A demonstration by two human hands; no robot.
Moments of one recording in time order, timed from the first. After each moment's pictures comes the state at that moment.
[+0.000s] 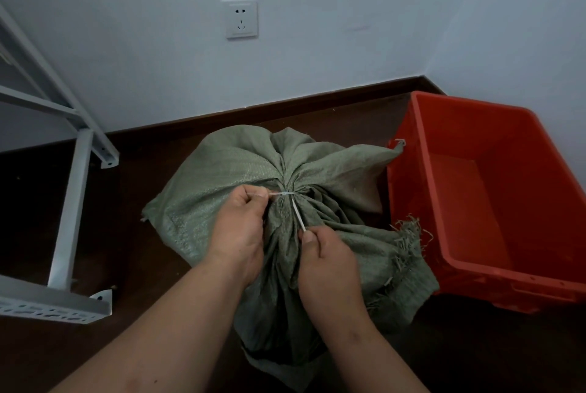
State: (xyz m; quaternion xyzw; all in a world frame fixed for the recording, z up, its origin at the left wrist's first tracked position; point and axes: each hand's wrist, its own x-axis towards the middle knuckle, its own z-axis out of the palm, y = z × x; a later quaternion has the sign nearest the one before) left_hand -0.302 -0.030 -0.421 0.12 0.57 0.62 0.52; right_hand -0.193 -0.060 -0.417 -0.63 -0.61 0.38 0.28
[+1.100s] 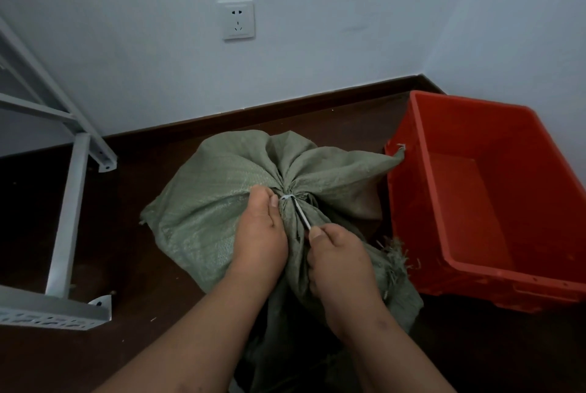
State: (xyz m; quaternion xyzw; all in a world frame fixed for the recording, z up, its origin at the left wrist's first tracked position) left_hand -0.291 -0.032 -0.440 0.46 0.72 0.46 0.23; right_hand -0.193 -0.045 -0.428 -0.61 -0.47 0.54 0.33
